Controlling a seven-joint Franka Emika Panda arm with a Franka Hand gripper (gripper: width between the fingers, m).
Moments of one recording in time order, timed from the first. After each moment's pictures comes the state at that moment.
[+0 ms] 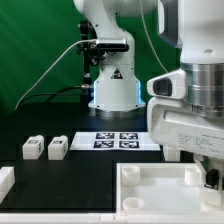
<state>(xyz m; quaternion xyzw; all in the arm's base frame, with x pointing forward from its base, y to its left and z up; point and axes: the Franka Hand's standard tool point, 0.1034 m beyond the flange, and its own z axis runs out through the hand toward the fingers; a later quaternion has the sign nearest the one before) 0.655 0.116 0.071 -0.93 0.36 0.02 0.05</state>
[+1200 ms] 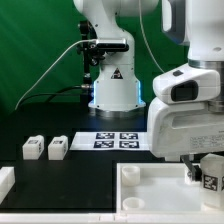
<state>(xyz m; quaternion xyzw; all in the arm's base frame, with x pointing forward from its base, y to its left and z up) 0.626 0.130 0.070 -1.00 -0.02 0.01 0.04</state>
